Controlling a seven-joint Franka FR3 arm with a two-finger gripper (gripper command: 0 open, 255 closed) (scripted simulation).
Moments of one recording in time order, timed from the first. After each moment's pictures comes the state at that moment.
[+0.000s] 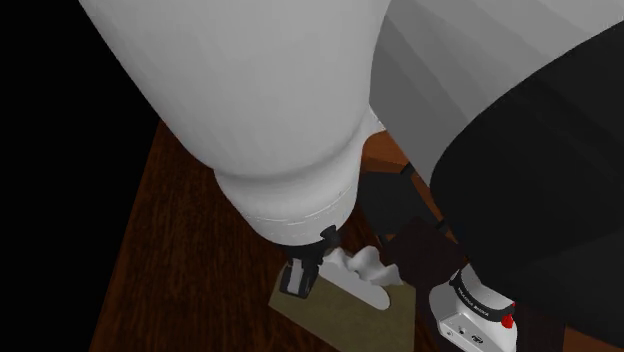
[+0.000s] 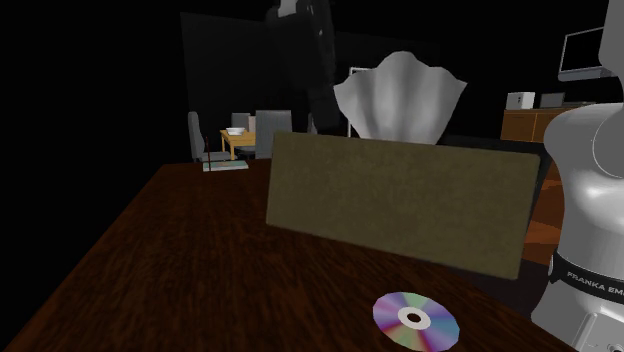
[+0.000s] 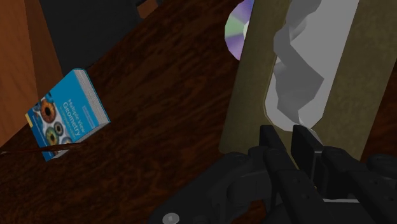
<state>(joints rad) 0.66 0.01 0.49 -1.76 -0.22 1.43 0.61</state>
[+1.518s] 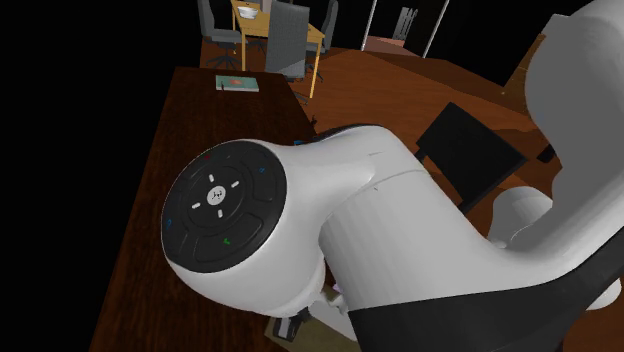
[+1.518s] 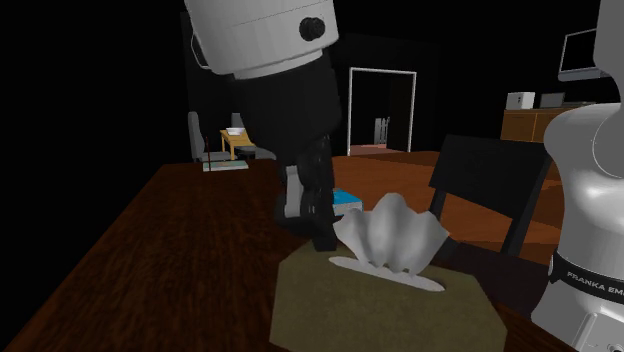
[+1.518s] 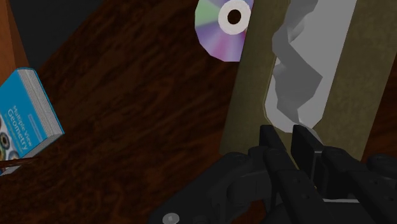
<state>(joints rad) 0.66 0.07 0.49 -2.01 -0.24 1.71 0.68</state>
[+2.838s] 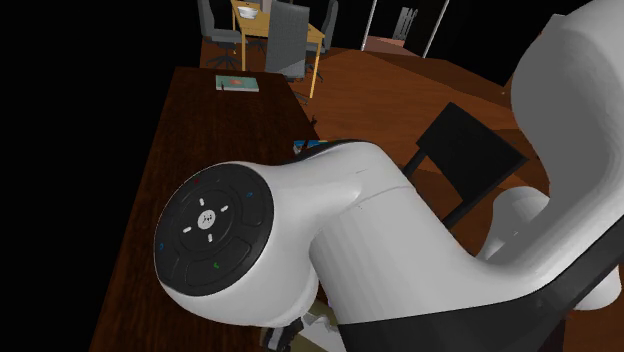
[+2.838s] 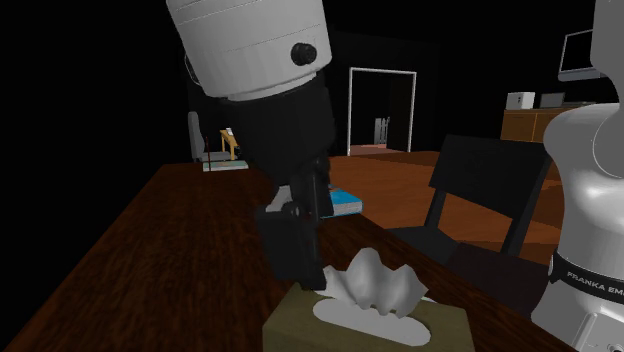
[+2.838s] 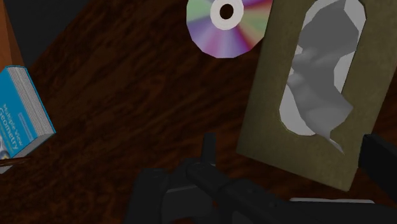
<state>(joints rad) 0.66 0.11 0.49 -2.01 -0.26 1.74 0.70</state>
